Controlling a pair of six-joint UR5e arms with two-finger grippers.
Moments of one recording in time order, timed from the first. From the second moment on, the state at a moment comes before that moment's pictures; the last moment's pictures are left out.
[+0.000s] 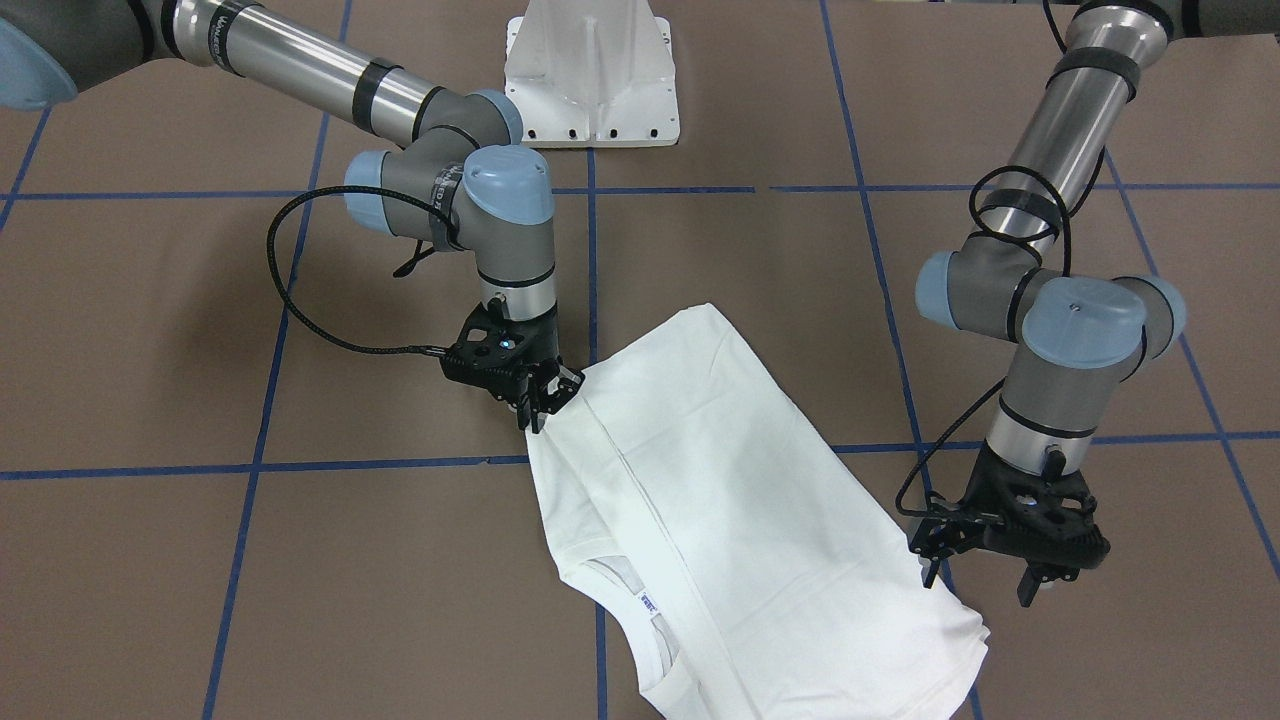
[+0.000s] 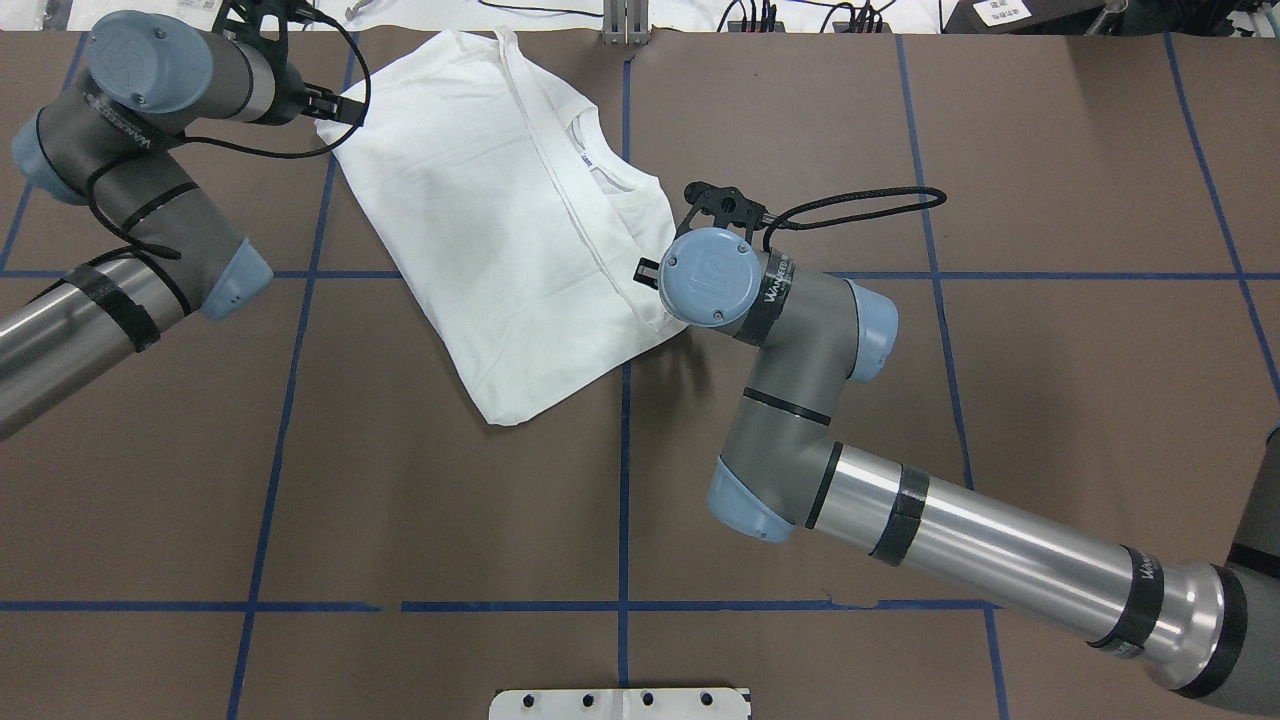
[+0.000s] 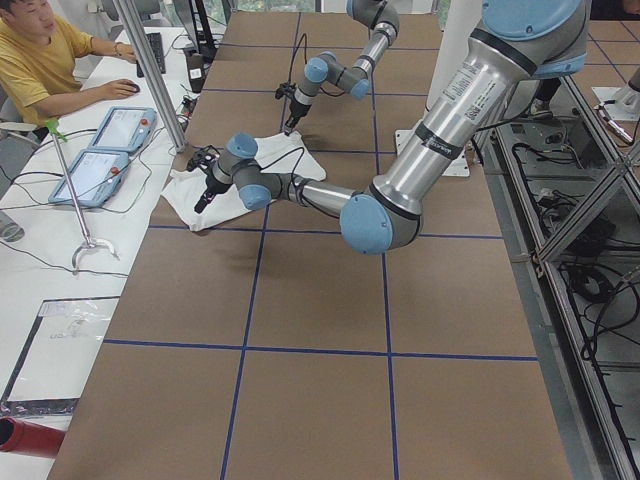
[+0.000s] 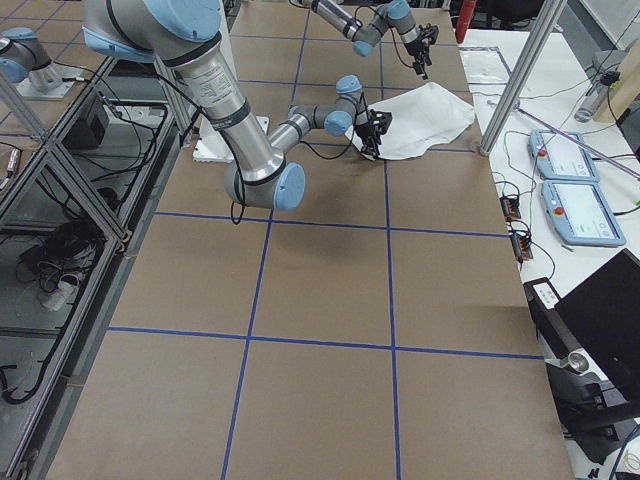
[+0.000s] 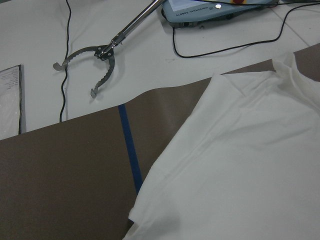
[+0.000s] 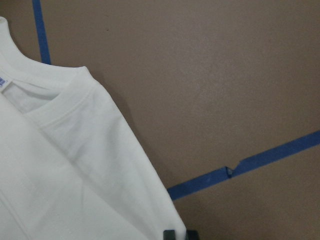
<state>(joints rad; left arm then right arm) -0.95 -2.20 -1.11 -2.40 -1.72 -0.67 0.52 -0.81 1.37 -1.30 1.52 1.58</state>
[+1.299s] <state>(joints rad) -0.95 -2.14 -1.20 -2.40 -1.75 -0.67 0.21 -0.99 1.91 -1.72 1.32 1.72</state>
